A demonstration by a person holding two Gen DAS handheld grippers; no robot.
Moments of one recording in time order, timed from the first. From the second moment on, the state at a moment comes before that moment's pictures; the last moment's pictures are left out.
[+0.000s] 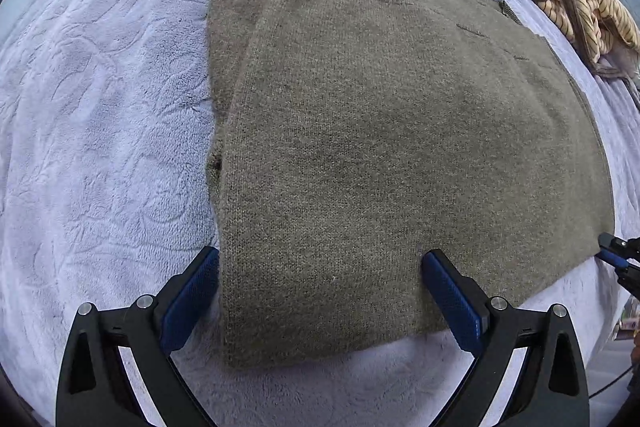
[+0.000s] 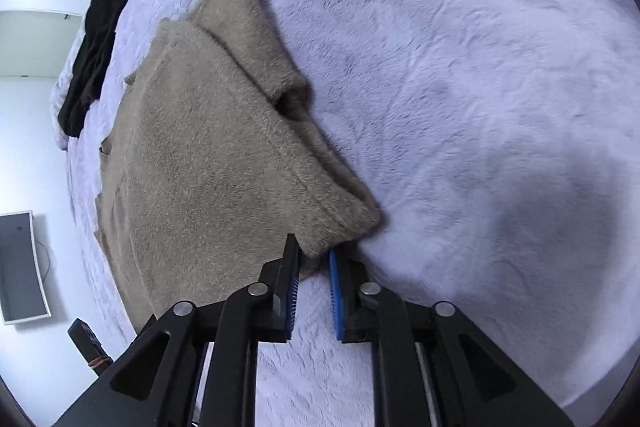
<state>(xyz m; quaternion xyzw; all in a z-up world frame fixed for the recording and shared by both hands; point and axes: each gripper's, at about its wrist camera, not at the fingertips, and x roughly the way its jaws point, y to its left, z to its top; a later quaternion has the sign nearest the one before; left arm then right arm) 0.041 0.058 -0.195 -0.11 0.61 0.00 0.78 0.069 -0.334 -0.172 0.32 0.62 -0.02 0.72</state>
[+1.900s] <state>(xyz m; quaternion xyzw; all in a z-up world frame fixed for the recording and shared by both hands) 0.081 0.041 -0.195 -0.12 0.61 0.02 0.78 0.100 -0.282 -0.132 0.11 0.64 0.04 0.76</state>
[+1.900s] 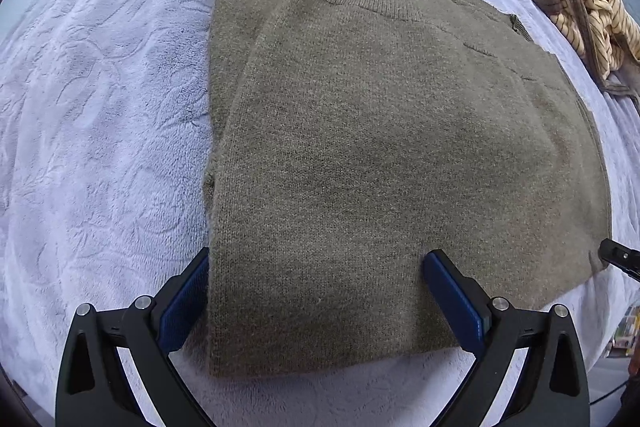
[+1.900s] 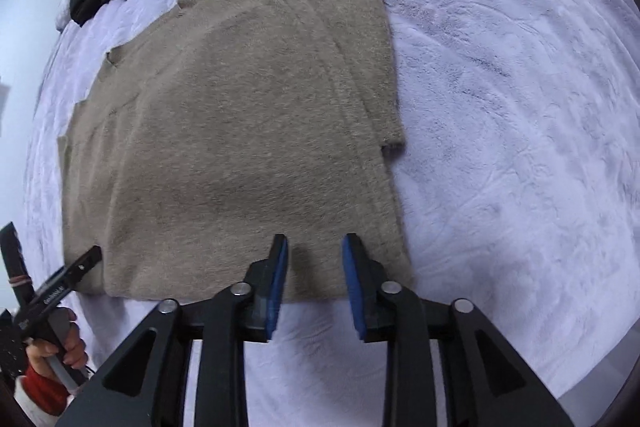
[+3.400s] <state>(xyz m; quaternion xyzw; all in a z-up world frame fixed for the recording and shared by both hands) 0.045 0.061 -0.196 -0.45 0.49 -0.05 0.75 0.076 -0.142 -0.140 0.04 0.68 0.16 0.72</state>
